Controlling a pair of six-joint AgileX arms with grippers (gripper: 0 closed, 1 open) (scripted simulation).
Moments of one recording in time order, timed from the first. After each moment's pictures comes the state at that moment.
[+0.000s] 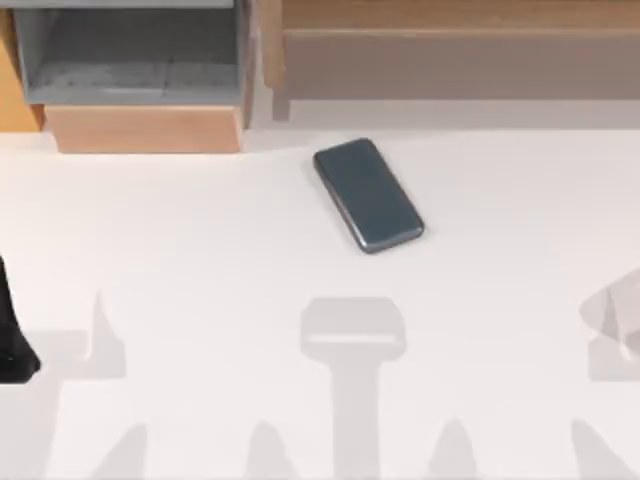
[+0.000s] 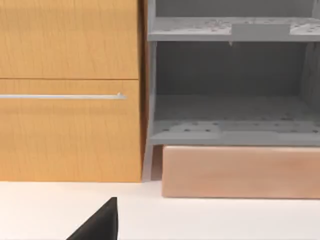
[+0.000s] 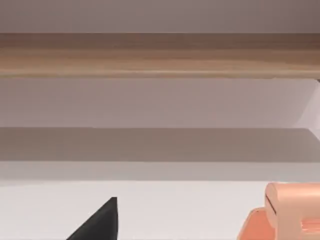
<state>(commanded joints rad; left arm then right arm) 0.00 0.00 0.00 0.00 0.00 0.00 0.00 0.00 0.00 0.00 0.00 0.00</state>
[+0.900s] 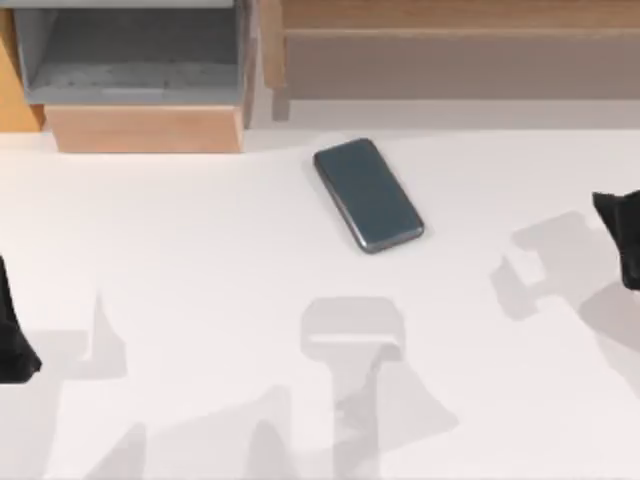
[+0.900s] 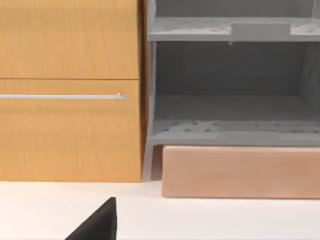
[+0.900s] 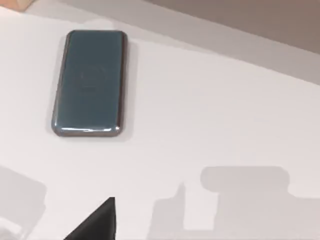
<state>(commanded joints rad) 0.00 0.00 0.00 0.00 0.00 0.00 0.28 0.91 0.75 -0.42 -0.07 -0.09</state>
